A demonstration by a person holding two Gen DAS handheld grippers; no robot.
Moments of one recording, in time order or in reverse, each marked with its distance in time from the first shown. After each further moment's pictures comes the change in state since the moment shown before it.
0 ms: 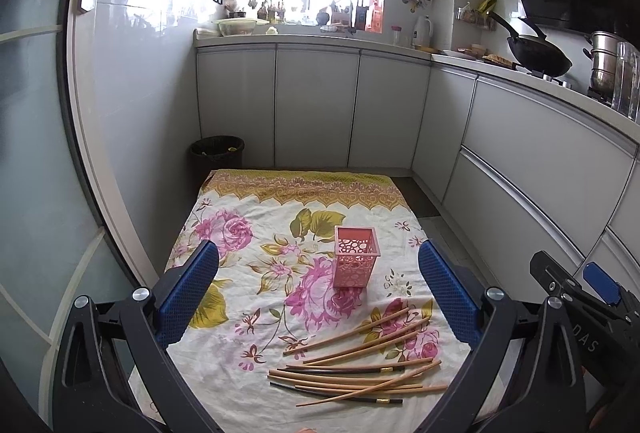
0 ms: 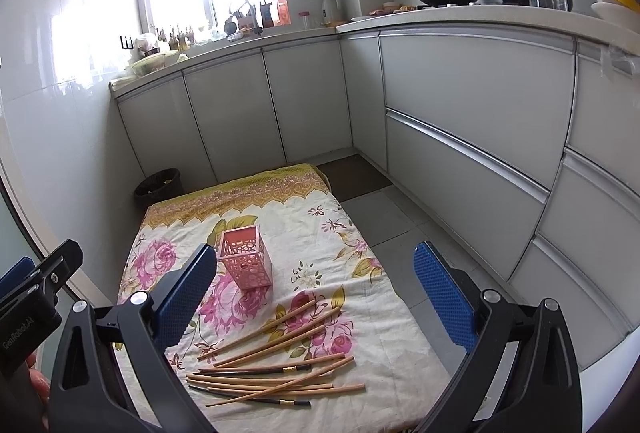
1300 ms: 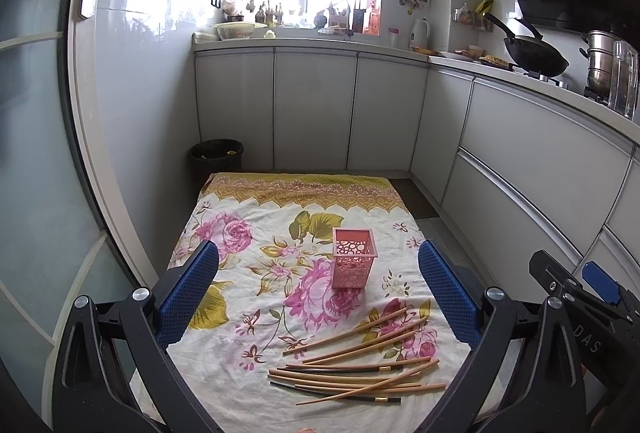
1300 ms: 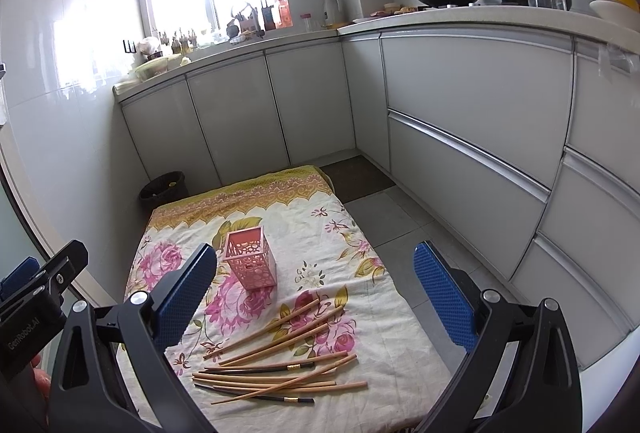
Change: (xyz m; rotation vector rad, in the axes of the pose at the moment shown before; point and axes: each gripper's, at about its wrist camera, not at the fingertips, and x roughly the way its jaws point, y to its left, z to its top) left arm -0.006 0.001 0.001 -0.004 -0.004 -0.003; right arm -0.005 0.004 0.000 0.006 -0.003 0.005
